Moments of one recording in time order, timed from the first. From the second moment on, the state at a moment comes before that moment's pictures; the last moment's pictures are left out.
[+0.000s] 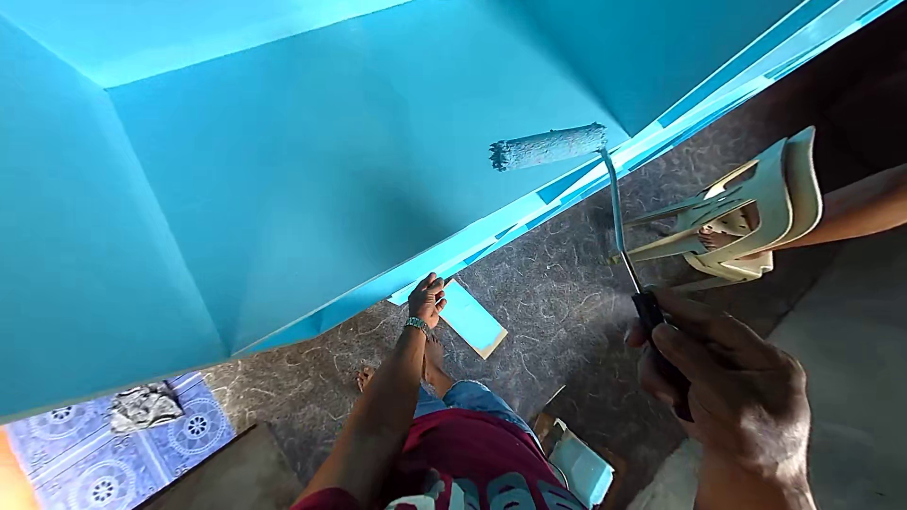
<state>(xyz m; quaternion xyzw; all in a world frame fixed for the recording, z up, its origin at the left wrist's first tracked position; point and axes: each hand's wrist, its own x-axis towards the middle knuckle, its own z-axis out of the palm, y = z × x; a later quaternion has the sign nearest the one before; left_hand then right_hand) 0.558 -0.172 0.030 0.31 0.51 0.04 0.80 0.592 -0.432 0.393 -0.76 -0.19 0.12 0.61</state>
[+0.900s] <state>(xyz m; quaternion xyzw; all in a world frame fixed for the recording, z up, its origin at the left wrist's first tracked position) 0.542 -0.156 -0.019 0.34 0.47 0.15 0.80 0.585 -0.459 0.383 -0.75 -0.25 0.15 0.59</state>
